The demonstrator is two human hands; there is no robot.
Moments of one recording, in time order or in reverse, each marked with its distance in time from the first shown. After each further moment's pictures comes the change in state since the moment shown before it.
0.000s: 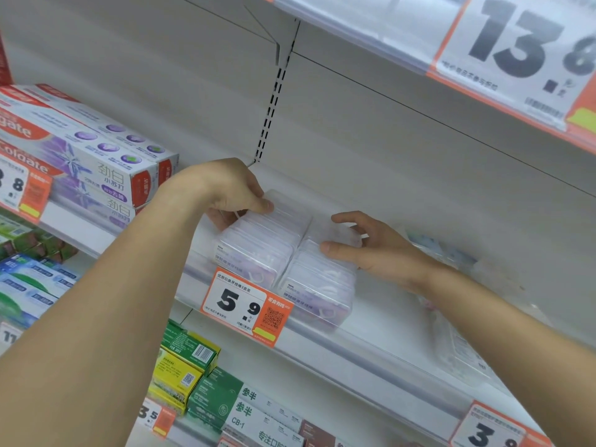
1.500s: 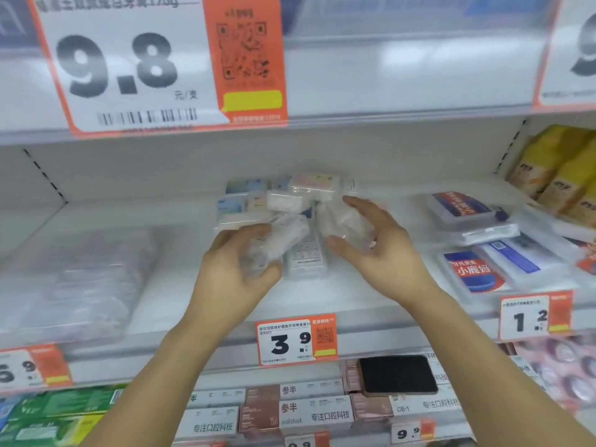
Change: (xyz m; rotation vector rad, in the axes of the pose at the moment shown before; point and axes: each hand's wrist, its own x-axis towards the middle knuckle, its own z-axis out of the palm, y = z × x) left_hand -0.055 0.141 0.291 0.030 0.255 0.596; right_hand -0.194 0.221 -0.103 0.231 0.671 0.028
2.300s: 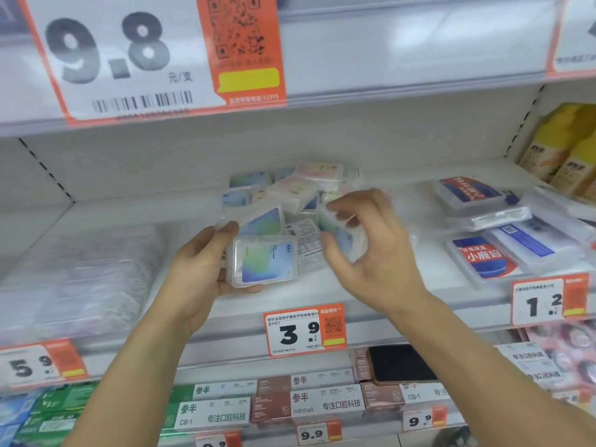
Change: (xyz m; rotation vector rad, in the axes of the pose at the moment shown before) left_hand -0.001 0.008 -0.038 -0.751 -0.077 -0.562; right_hand -0.021 -0.027 0.025 -0.078 0.309 -0.496
